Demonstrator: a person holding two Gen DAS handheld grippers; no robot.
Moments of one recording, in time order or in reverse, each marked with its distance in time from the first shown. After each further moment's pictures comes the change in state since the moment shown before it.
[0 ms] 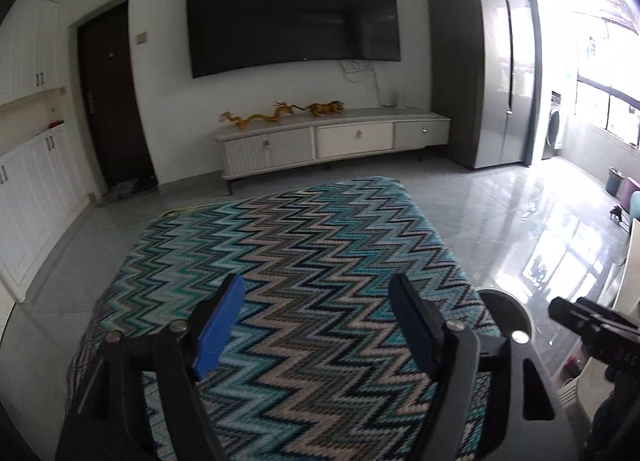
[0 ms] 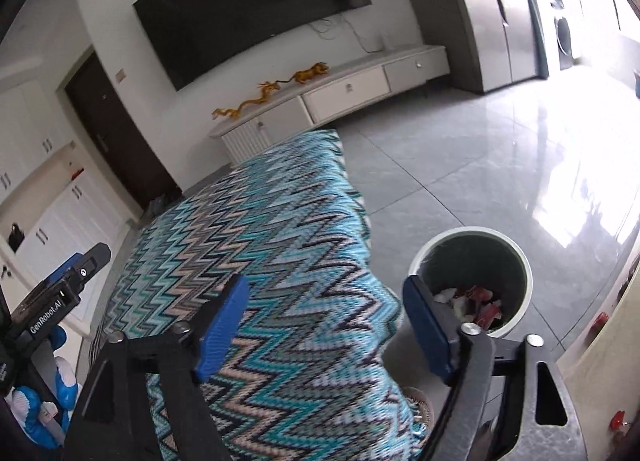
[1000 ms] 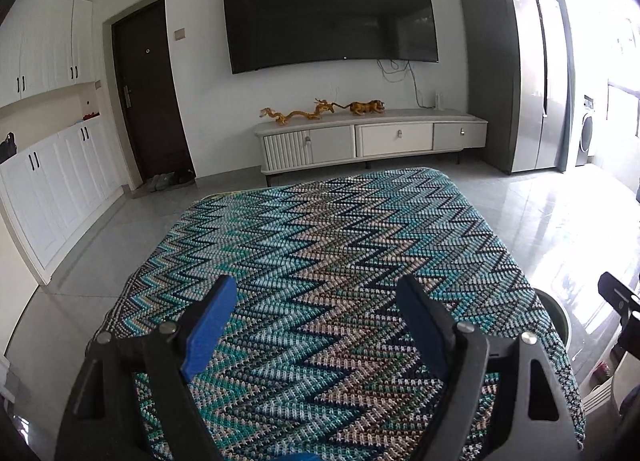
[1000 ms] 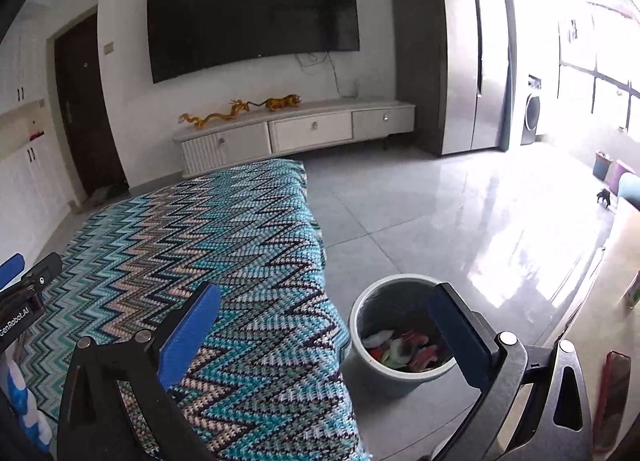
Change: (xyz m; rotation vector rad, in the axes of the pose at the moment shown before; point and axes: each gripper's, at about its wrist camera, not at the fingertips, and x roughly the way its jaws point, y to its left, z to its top) left arm 0.011 0.026 -0.036 -0.033 -0.008 0.123; right arm -0.003 0.032 -0.012 -0.170 -0.141 -0.273
